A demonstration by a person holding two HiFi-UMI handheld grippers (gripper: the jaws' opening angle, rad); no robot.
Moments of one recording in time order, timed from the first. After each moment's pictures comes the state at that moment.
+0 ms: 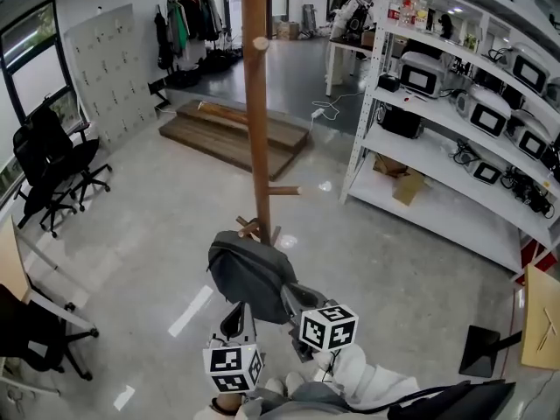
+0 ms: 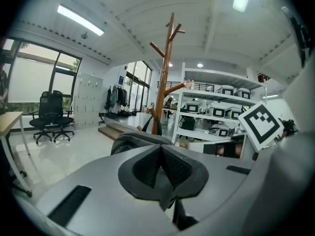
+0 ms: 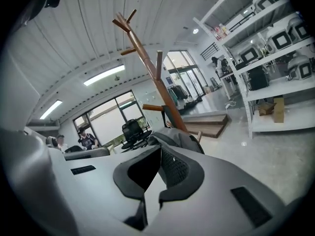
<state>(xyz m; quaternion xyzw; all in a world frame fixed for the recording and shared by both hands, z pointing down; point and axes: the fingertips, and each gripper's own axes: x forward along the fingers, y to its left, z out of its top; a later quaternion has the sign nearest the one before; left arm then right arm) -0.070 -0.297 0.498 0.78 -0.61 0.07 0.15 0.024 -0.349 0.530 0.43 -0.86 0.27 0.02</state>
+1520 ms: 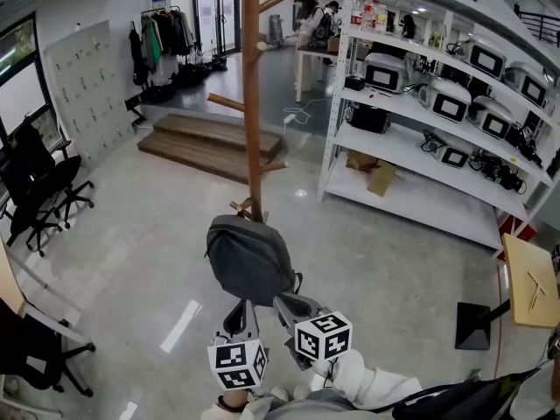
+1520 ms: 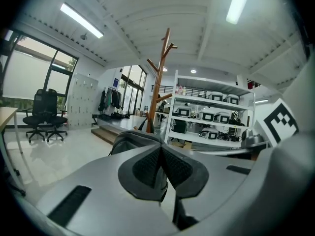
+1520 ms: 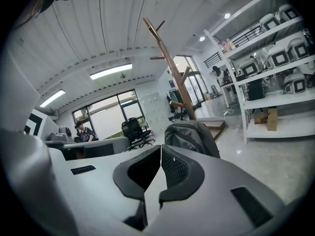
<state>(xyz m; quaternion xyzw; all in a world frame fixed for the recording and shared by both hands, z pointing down) -0.078 -0.222 0.487 0.81 -0.57 0.05 0.14 -0.005 -0.236 0.513 0.46 -0.86 0.22 0.03</state>
